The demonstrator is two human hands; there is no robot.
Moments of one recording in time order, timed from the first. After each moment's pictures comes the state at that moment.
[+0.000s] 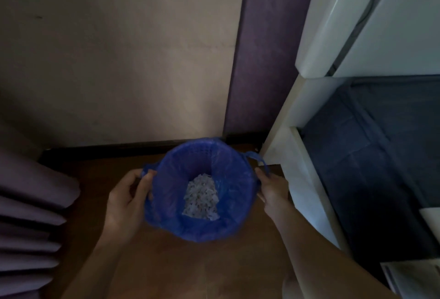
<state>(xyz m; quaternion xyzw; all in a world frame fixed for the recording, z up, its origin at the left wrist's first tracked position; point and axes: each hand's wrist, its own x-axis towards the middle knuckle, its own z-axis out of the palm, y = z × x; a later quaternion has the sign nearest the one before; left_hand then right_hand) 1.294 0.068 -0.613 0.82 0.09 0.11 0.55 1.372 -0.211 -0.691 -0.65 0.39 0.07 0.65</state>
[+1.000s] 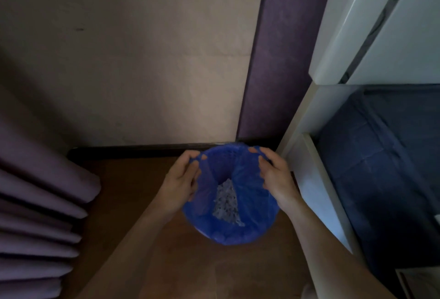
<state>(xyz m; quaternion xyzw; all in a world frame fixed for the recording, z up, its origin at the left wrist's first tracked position) 1.328 0.038 -0.621 0.74 0.04 -0.04 0.67 1.370 -0.188 -0.630 -0.73 0.06 0.07 0.68</state>
